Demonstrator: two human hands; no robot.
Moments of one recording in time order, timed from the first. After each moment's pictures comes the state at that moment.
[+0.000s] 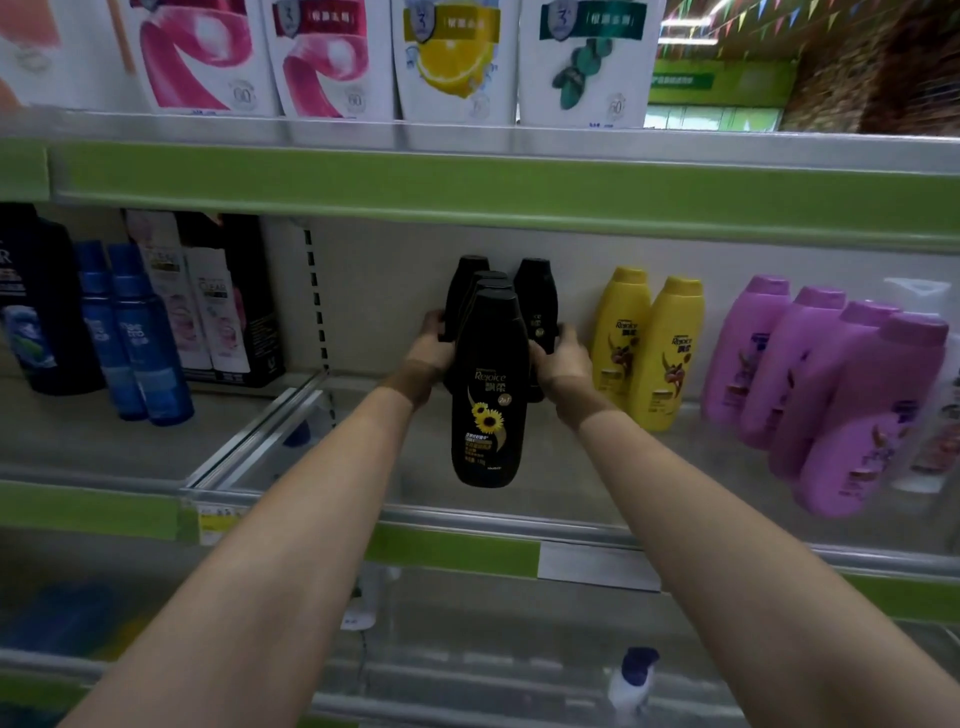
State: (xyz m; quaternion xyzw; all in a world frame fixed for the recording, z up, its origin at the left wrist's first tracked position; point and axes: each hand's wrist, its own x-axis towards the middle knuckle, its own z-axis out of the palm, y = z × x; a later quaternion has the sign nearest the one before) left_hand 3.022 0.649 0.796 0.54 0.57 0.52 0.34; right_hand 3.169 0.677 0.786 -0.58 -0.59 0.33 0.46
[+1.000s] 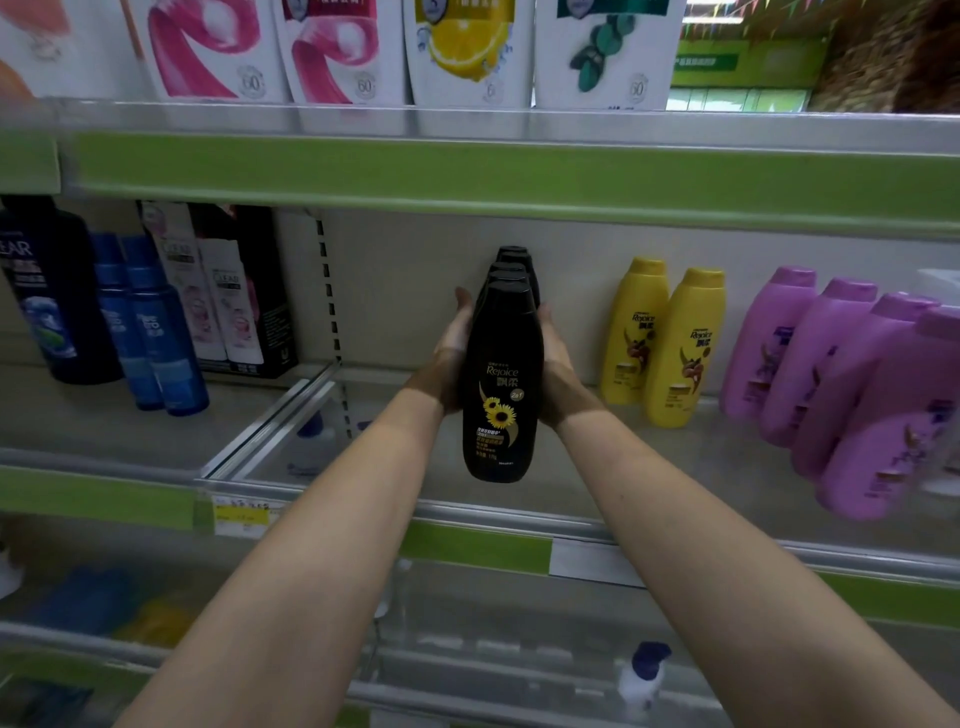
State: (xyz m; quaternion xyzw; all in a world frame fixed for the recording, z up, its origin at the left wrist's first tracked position) left_hand 3.054 0.605 0.817 0.41 0.45 0.58 0.54; right_hand 3.131 0.719 0.754 -0.44 -0.46 0.58 0.51
